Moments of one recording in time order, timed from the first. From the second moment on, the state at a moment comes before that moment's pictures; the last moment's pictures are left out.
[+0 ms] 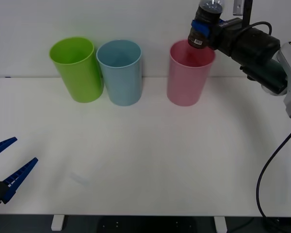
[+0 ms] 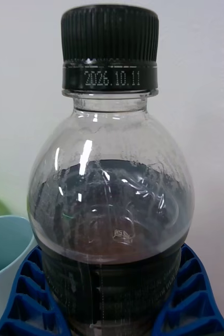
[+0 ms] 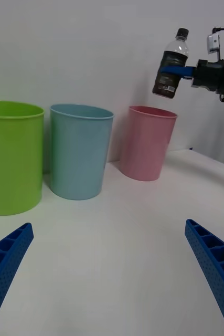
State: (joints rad) right arm -0.86 -0.47 0.02 -0.96 1.25 -0.57 -0.22; left arm 0.35 0.40 0.52 -1.66 -0.96 -1.22 0.00
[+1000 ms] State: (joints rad) right arm -0.92 -0.42 0.01 -0.88 1.27 -0.53 -0.16; left arm 0.35 0.40 0.52 -1.66 -0.96 -1.22 0.00
